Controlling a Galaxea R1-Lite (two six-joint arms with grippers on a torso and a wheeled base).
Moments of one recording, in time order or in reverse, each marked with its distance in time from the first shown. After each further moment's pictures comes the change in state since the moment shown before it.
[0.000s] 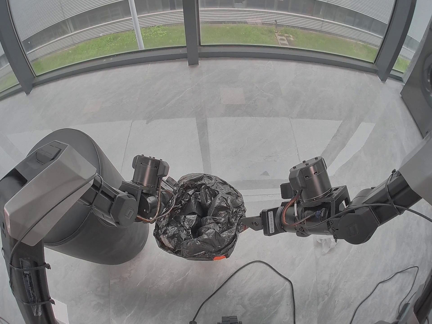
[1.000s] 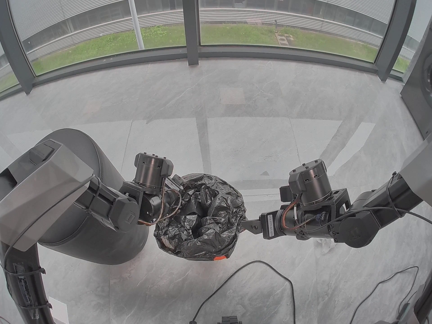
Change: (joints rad) left arm -0.047 -0.053 0.048 -0.049 0.013 0.055; right arm 0.013 -0.008 0.022 -0.012 0.000 0.000
